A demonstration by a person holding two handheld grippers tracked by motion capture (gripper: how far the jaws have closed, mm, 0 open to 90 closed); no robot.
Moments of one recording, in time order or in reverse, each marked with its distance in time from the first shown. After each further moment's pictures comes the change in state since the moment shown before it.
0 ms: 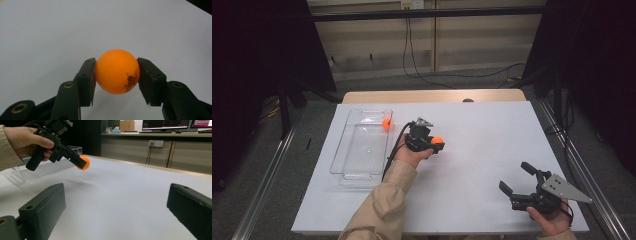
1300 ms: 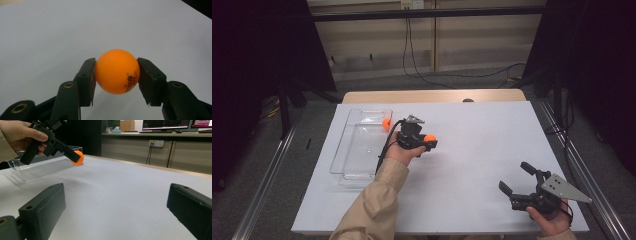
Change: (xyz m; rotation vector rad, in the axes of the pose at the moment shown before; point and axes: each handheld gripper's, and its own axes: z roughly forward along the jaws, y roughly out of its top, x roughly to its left) left arm 0.012 0.002 -0.023 -0.001 0.007 -0.035; right arm 0.000 0.000 0.001 -0.001 0.003 -0.002
